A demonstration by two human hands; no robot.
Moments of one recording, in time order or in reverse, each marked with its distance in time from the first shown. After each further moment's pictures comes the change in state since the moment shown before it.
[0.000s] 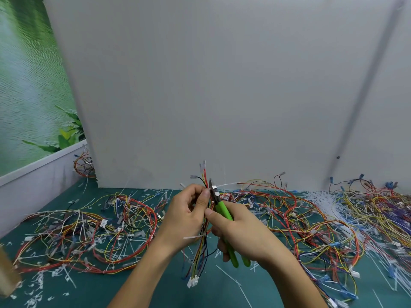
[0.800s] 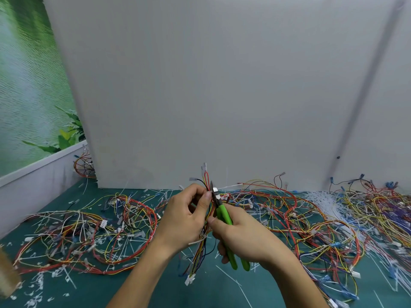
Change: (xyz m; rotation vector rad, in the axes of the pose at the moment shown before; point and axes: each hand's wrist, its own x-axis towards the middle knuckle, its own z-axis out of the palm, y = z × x) left_hand 0.000 0.001 -0.004 0.200 0.017 0.091; right_hand 0.001 0.001 -0.002 -0.102 -0.063 0.021
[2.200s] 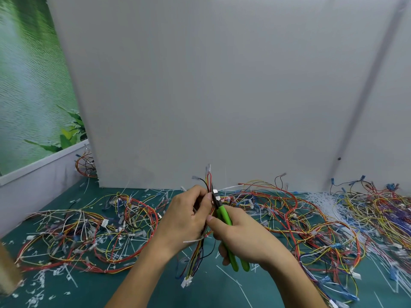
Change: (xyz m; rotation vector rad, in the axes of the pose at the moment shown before) left_hand -0.001 0.011 -0.006 0.189 -0.053 0.014; right_hand -0.003 -0.003 0.003 -0.014 0.010 0.044
